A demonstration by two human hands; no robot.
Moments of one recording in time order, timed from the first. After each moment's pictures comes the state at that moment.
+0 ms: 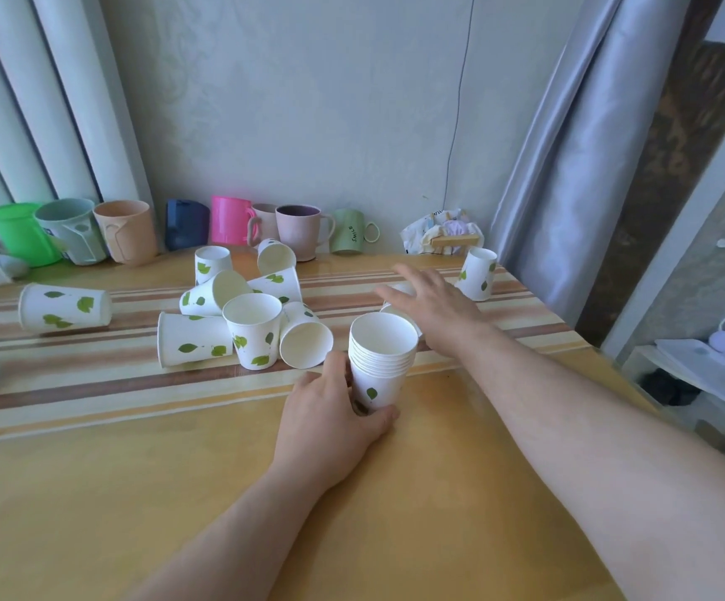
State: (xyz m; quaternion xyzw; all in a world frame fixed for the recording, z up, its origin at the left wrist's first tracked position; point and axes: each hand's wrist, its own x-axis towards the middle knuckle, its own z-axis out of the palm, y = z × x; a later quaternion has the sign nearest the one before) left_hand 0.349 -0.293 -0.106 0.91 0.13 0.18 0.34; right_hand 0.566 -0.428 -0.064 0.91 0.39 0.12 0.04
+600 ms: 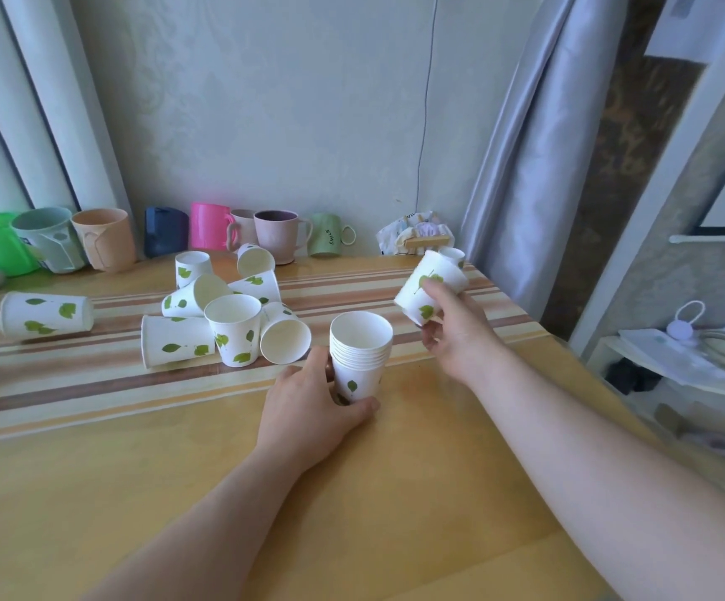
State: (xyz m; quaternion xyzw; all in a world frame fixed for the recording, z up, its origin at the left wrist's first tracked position) left_hand 0.344 -0.295 -0.098 0.92 0.13 0.15 0.33; right_hand 0.496 -0.467 -0.050 0.58 -0.02 -0.11 -0.81
